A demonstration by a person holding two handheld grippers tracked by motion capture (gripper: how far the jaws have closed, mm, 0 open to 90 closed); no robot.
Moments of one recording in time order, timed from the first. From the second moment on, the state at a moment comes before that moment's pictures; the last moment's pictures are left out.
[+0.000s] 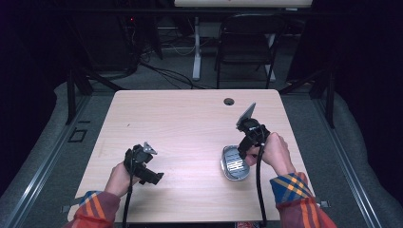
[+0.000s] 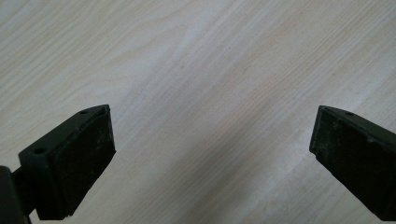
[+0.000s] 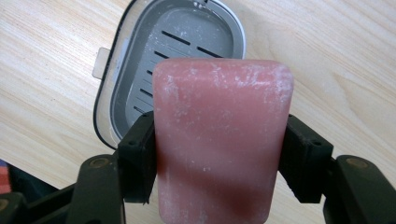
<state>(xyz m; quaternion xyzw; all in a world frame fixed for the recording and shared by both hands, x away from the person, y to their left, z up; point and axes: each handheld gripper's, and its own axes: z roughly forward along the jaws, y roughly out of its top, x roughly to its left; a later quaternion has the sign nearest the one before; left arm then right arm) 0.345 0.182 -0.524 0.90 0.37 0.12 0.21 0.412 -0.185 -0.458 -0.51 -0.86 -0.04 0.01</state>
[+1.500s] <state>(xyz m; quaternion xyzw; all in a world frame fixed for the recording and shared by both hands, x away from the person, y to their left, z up) 0.345 0.182 -0.524 0.90 0.37 0.12 0.21 0.425 -0.157 -0.493 -0.55 -0.83 -0.04 0.03</state>
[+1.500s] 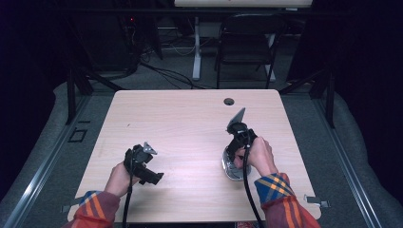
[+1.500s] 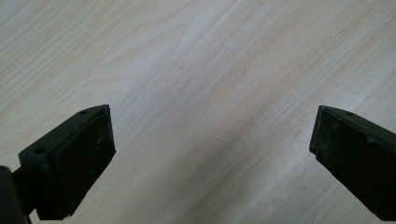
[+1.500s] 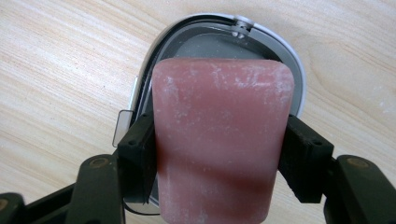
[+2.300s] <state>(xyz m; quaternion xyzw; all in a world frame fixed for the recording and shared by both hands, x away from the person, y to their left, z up) 0.345 0.182 -0.524 0.90 0.37 0.12 0.21 0.422 -0.164 -0.489 -0.56 -0.83 -0.04 0.03</state>
